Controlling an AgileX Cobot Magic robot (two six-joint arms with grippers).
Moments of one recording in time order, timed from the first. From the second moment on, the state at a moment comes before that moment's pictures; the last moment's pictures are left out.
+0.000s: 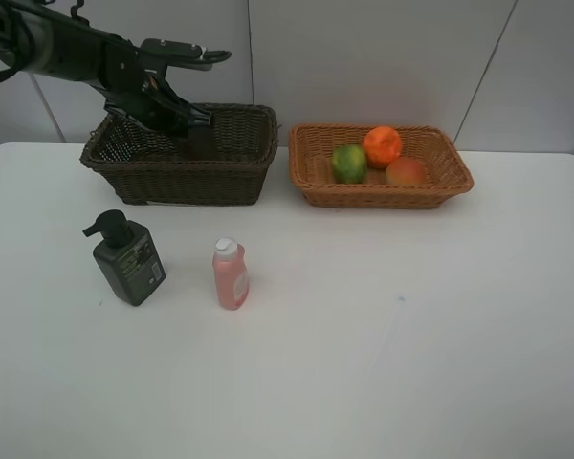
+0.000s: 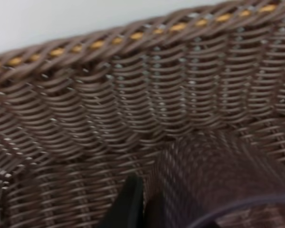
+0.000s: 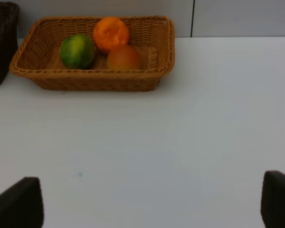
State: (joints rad) left arm -0.25 2.20 -1.55 0.19 0.20 -0.20; right arm 0.10 0.00 -0.52 -0.07 1.06 0.09
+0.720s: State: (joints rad) left arm -0.28 1.97 -1.54 0.16 0.37 -0.20; right arm 0.10 0.00 -0.52 -0.07 1.06 0.09
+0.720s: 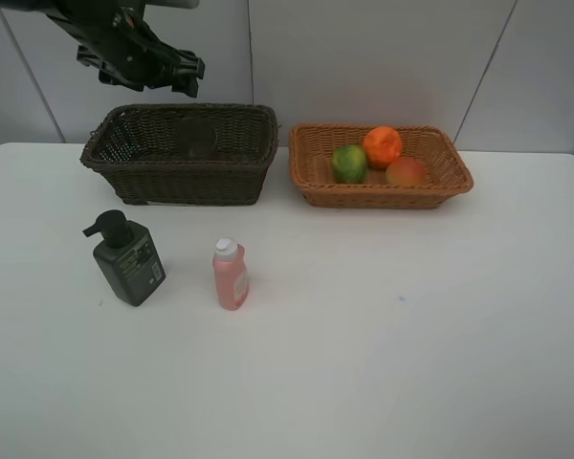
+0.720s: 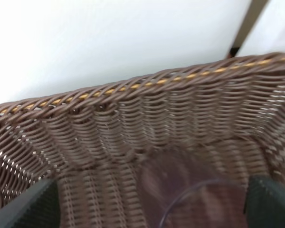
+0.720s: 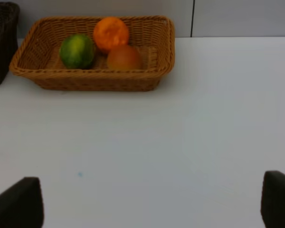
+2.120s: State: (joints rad) left arm -0.71 1.80 -1.11 0.09 0.62 -0.28; right arm 0.10 0.00 -0.52 -0.07 1.06 0.09
